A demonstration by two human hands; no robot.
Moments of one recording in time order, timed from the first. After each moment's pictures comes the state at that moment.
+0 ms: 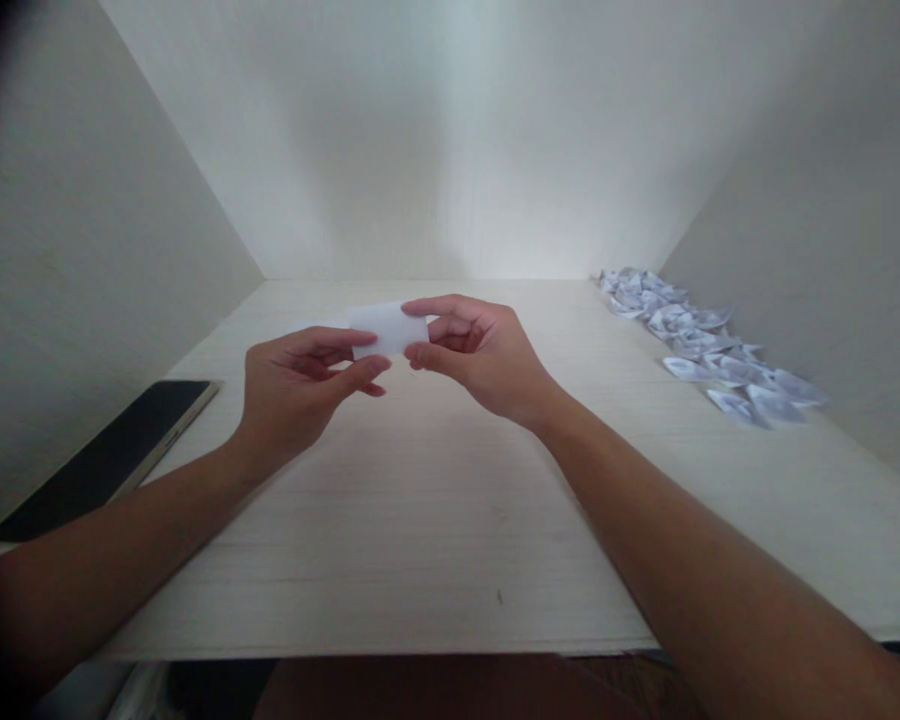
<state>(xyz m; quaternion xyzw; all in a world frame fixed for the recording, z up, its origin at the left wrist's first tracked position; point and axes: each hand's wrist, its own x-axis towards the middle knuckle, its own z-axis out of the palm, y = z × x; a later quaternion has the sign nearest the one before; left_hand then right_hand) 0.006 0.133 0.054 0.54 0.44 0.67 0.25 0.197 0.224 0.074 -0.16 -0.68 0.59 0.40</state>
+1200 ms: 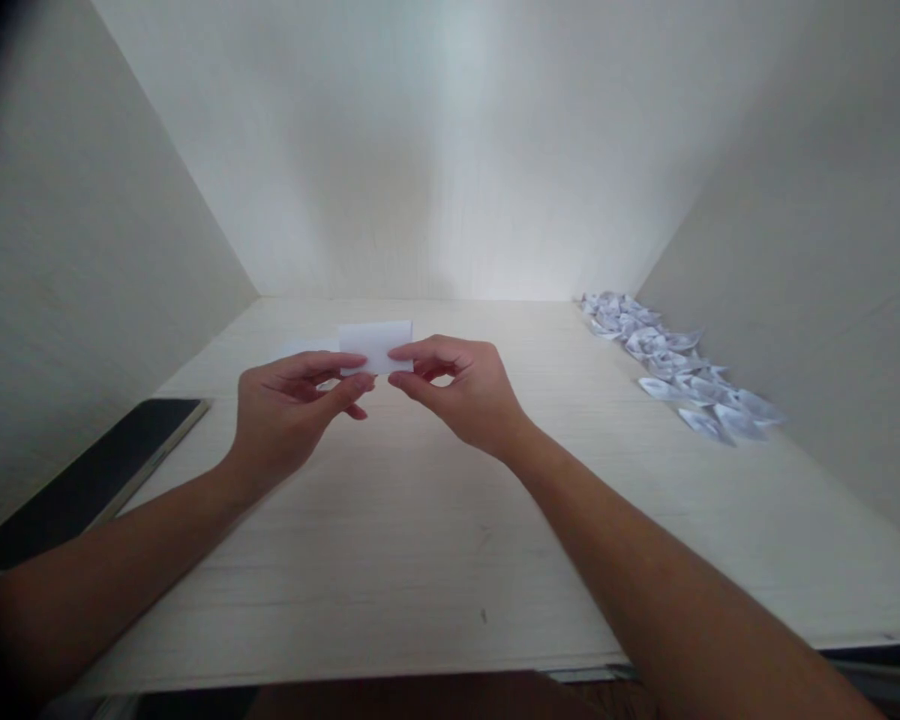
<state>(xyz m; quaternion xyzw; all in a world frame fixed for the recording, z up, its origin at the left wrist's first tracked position) 0.007 0.131 0.055 0.52 0.46 0.67 0.25 0.194 0.218 0.067 -0.19 -0.75 0.43 0.47</state>
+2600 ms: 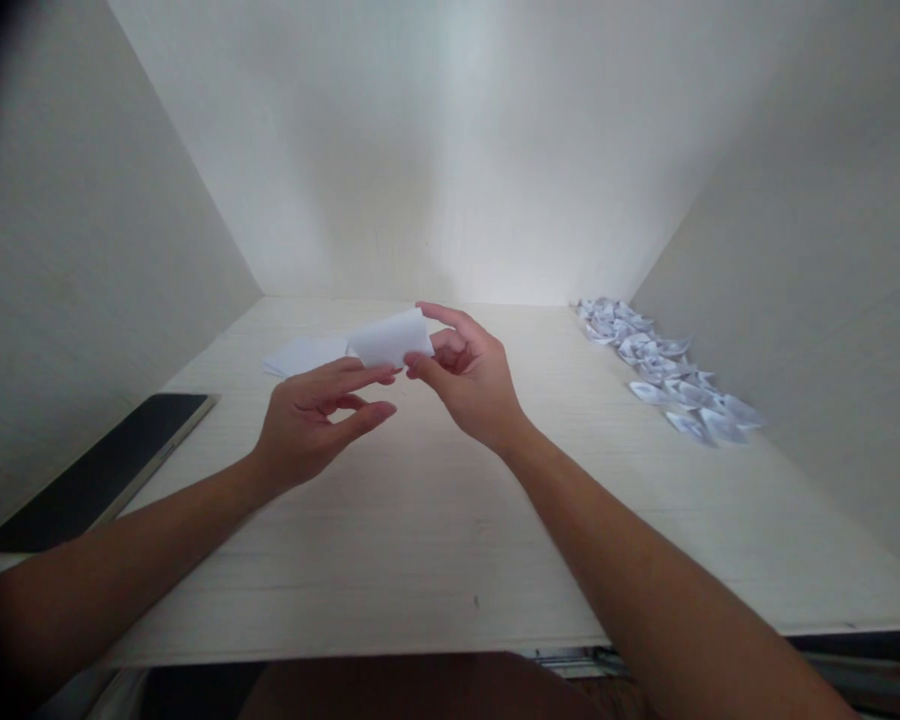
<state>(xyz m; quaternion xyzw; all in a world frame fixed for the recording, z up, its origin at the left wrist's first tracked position) 0.006 0.125 0.053 0.65 0.43 0.59 0.20 0.189 0.223 0.067 -0.18 -0.66 0.55 0.48</state>
